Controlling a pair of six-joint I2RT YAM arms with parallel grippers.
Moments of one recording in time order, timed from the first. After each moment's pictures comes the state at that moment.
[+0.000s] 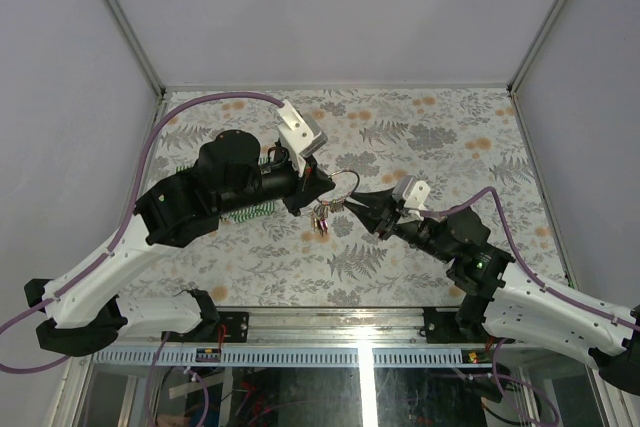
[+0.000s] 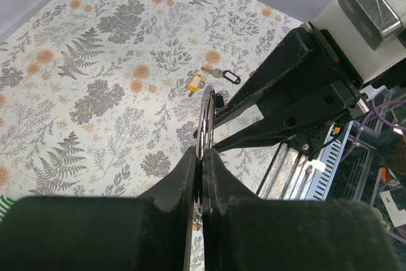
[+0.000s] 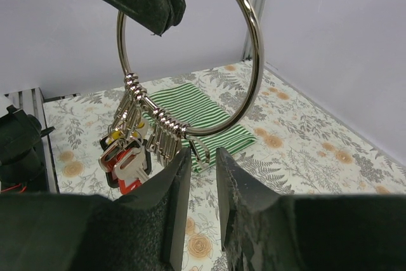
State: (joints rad) left arm -0.98 1.13 1.53 -0.70 0.11 -0.09; right arm 1.00 0.75 0.58 0.34 -0.06 -0.09
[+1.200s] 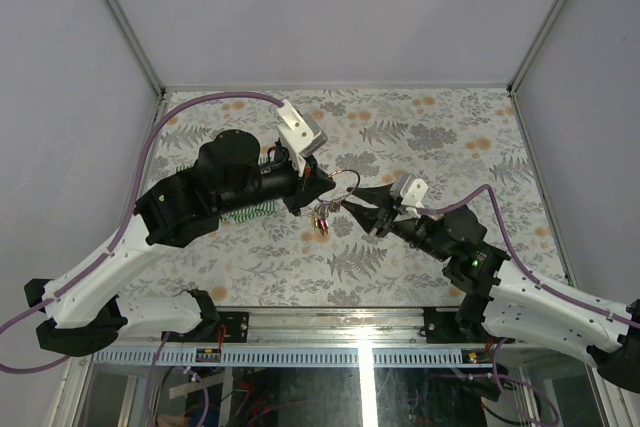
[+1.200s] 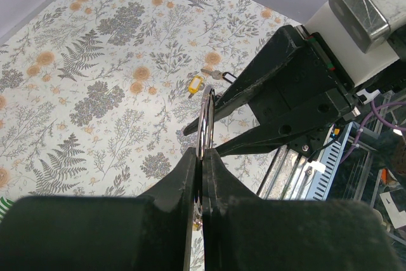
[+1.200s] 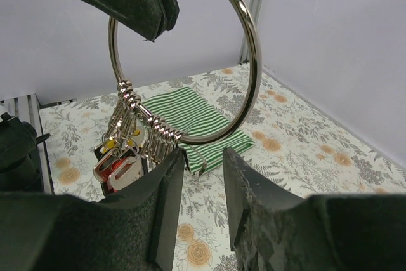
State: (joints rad) left arm -0.98 1.13 1.53 -0.69 0.11 -0.09; right arm 1.00 0.78 0.58 0.39 -0.04 -0.08
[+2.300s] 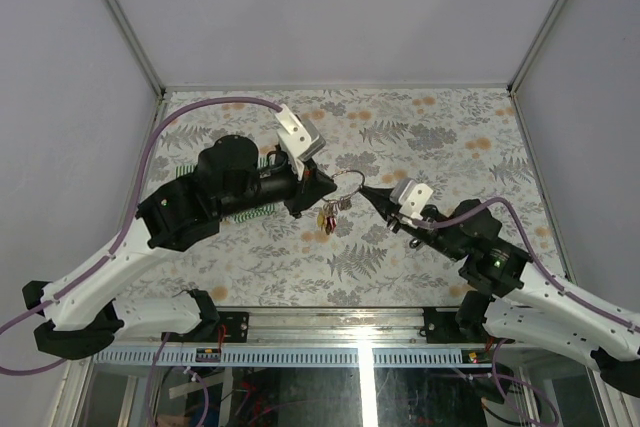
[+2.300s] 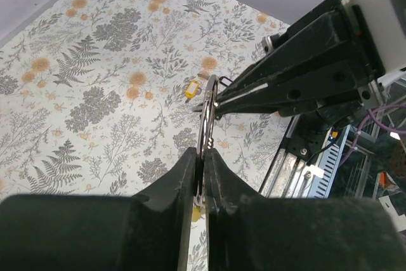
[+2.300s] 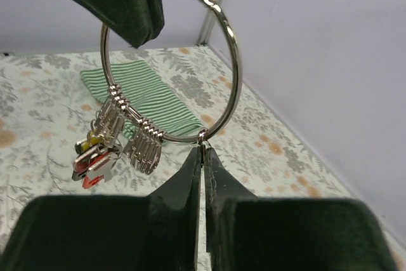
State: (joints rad) left arm -0.98 1.11 1.47 -0.62 0.11 -0.09; right arm 1.00 0.71 0.69 0.14 0.01 -0.30
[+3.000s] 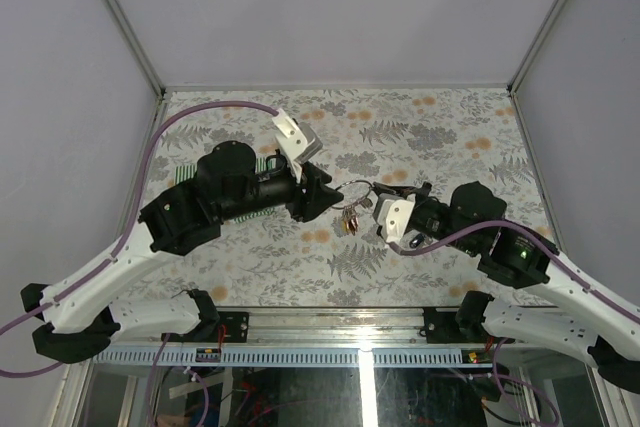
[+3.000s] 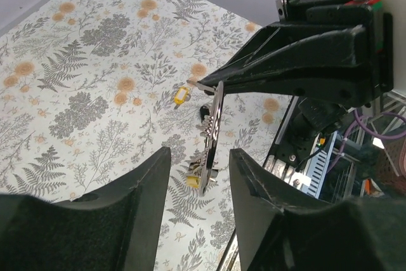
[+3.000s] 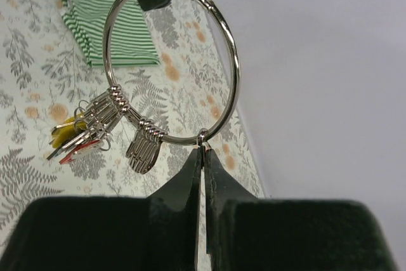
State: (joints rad) left arm -0.98 1.07 1.38 -0.54 0.14 -0.12; right arm 1.00 0.76 0.97 -0.36 0.02 -0.77
